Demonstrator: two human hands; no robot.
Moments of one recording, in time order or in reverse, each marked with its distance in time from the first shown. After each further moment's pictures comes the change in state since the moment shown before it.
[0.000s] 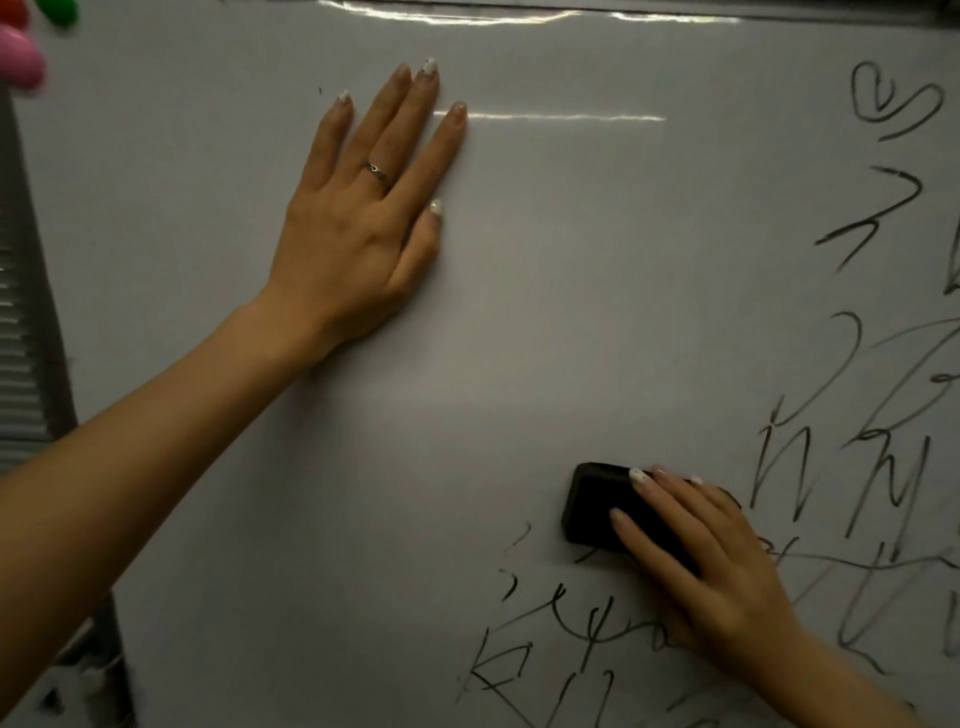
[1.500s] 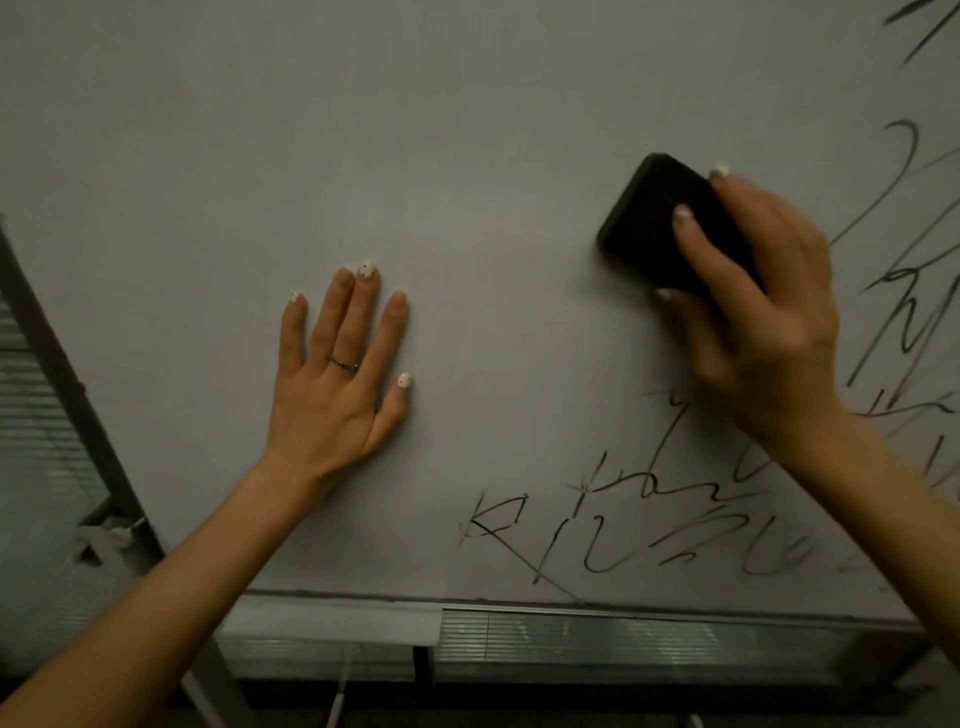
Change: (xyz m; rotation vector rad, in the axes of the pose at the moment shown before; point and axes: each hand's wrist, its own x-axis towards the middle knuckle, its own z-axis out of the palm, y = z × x) left_hand -0.194 0.086 0.010 -0.031 -0.152 -0.079; right_hand 0.054 0.032 -0.023 -0.062 0.190 0.157
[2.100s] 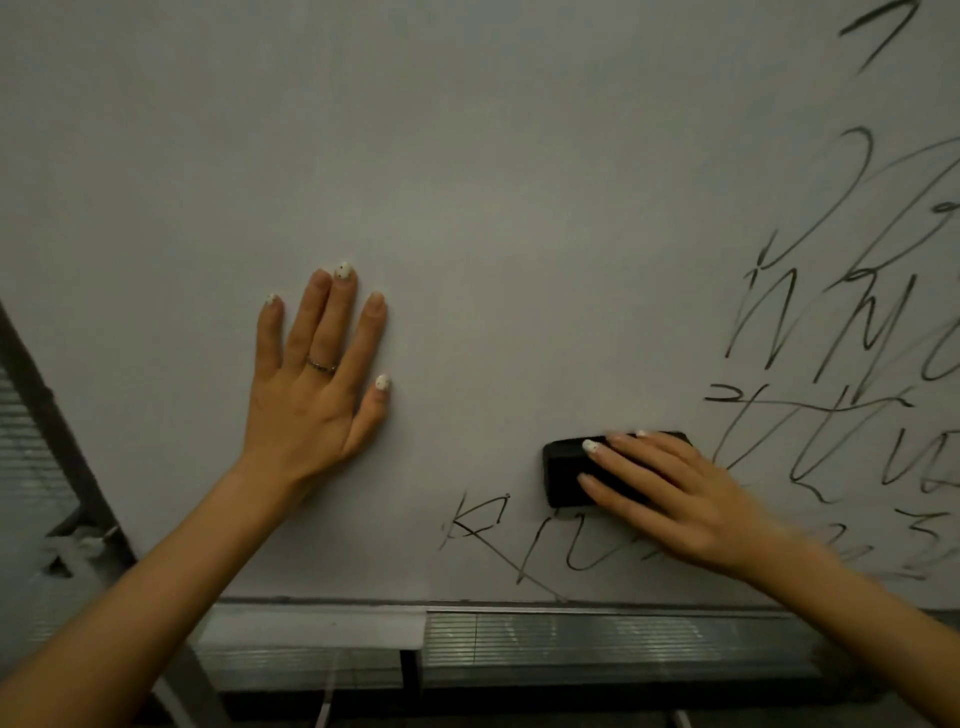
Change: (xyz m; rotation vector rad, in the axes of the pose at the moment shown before) left_hand -0.001 -0.003 0.000 -0.022 0.023 0.008; right_hand -0.121 -0.027 -0.010 0.103 -0.386 -0.451
